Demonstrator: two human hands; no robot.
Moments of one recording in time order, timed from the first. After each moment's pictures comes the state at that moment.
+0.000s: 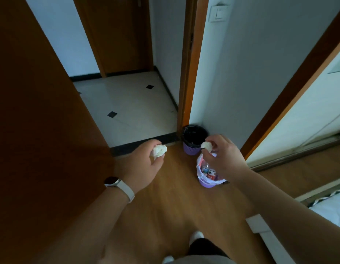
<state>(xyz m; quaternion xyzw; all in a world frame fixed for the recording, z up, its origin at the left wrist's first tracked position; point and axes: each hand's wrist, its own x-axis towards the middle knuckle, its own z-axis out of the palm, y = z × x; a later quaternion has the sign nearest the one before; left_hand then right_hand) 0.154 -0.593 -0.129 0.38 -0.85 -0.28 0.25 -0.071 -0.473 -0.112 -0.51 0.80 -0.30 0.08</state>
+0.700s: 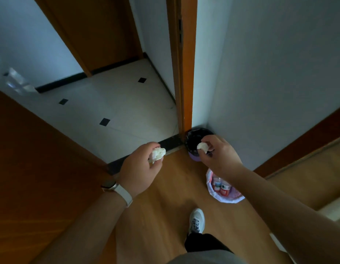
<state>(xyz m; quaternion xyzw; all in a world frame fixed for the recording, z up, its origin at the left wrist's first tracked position) -0.028 -0.831 -0.152 0.35 -0.88 -0.26 0.16 -0.242 -0.706 -0.171 -0.47 0.80 -0.34 0.12</state>
